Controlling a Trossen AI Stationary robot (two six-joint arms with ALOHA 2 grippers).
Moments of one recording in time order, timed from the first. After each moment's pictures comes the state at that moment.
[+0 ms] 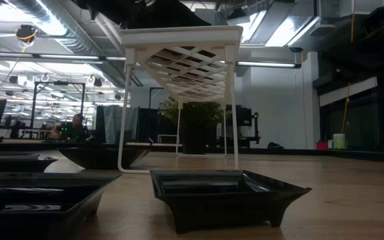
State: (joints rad) left arm 0.21 1.36 0.95 0.02 -0.34 -0.18; right arm 0.08 0.00 0.01 0.02 0.05 0.00
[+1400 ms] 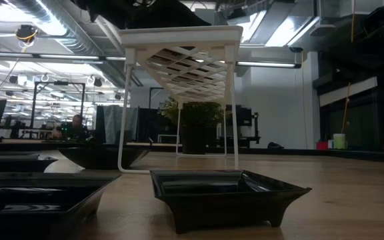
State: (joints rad) left arm 0.23 1.36 0.95 -0.03 -0.22 -0.17; right arm 0.08 0.00 0.01 0.02 0.05 0.00
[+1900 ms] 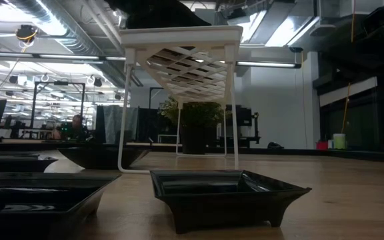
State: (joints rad) left arm 0.02 1.27 0.95 -0.06 -0.19 -0.03; right arm 0.08 0.00 0.01 0.02 0.05 0.00
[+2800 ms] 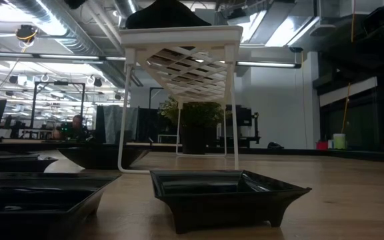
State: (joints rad) left arm -0.56 1.22 0.95 -0.38 -0.14 -0.41; right arm 0.08 0.00 0.01 0.02 0.05 0.00
